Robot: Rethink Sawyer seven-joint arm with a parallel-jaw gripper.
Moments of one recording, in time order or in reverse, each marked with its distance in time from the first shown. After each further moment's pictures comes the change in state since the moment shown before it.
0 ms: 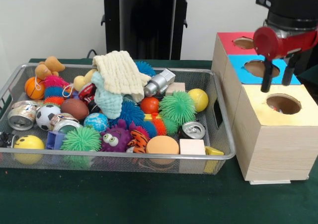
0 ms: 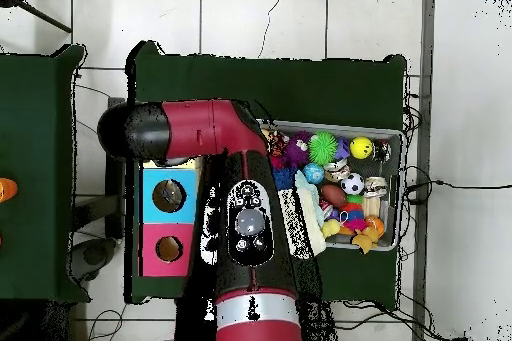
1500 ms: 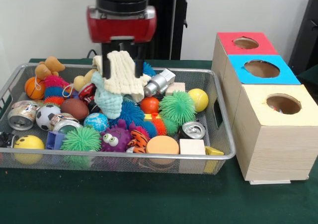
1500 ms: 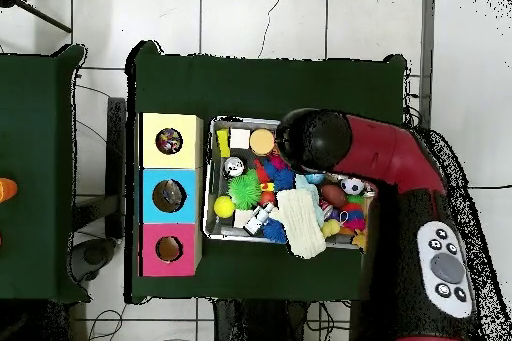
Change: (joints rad) arm -0.395 -0.083 0.032 0.118 -0.088 -0.019 0.000
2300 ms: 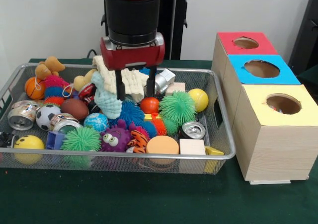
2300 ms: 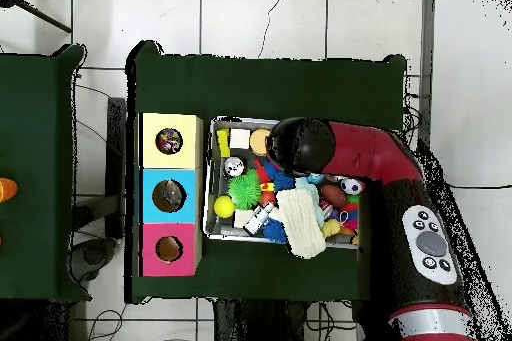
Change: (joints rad) arm -0.040 0.061 0.114 0.029 -0.094 -0.048 0.000
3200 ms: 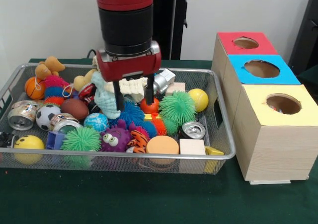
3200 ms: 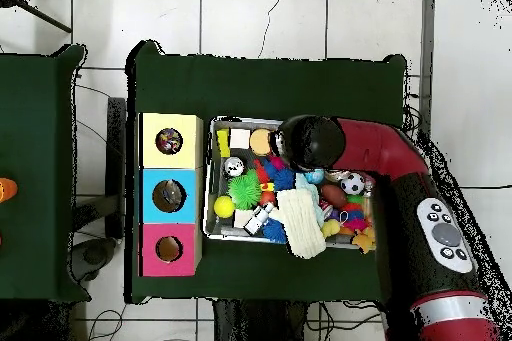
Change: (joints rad) arm -0.117 0.027 0.145 0.000 -0.077 0.000 -0.001
